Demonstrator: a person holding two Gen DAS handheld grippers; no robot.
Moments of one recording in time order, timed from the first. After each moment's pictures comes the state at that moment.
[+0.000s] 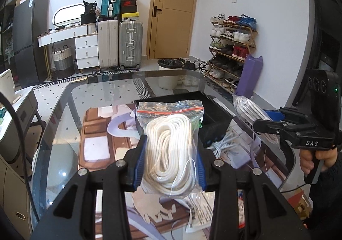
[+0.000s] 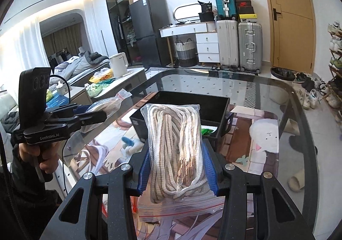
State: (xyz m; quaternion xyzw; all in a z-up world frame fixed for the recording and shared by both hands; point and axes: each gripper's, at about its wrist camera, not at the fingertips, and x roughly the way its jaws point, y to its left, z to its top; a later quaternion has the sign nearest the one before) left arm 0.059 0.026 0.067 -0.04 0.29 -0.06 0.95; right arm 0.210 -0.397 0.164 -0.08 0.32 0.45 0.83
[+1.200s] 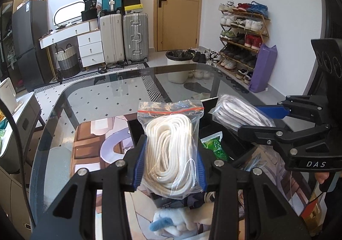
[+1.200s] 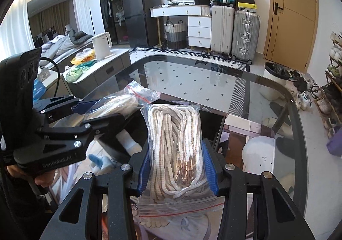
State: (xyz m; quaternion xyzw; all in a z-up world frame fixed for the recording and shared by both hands) left arm 0.154 0.010 0.050 -0.01 0.33 -0.02 0.94; right arm 0.273 -0.318 0.160 -0.17 0.37 0.40 0.82
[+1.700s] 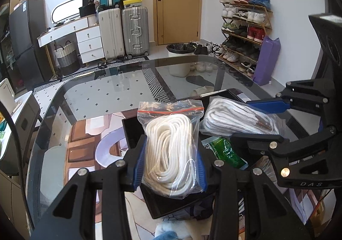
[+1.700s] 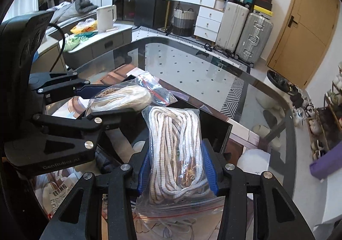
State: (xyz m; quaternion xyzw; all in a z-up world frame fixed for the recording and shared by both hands) left arm 0.176 0.006 0.033 0.00 0.35 -0.02 0.94; right arm 0.284 -0.282 0.140 -0.27 0.36 0.40 0.80
